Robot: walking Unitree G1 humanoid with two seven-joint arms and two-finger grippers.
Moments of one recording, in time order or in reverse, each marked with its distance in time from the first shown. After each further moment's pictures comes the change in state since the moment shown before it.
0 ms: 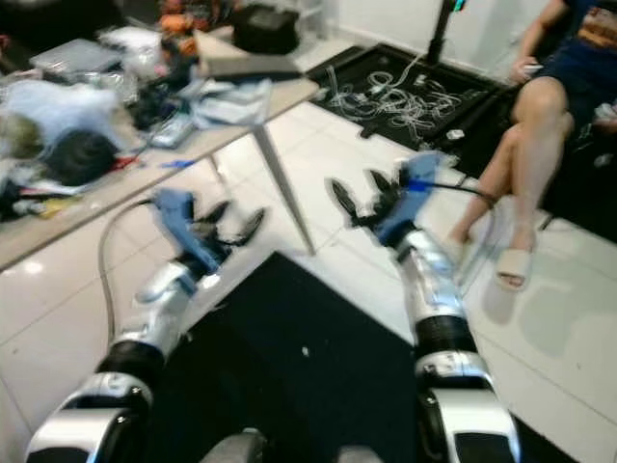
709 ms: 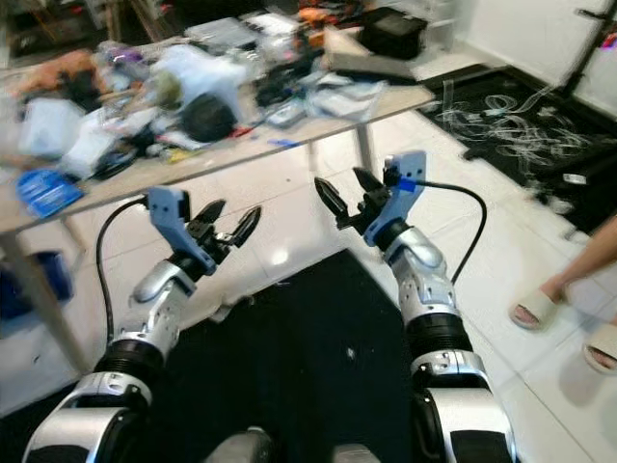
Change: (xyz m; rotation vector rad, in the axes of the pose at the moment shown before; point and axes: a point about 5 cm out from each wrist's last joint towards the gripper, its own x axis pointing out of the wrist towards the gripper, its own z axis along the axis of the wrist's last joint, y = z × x) left arm -0.001 0.000 -0.002 -0.004 0.004 0.002; right arm 0.000 -0.001 -0.001 0.002 0.006 -0.001
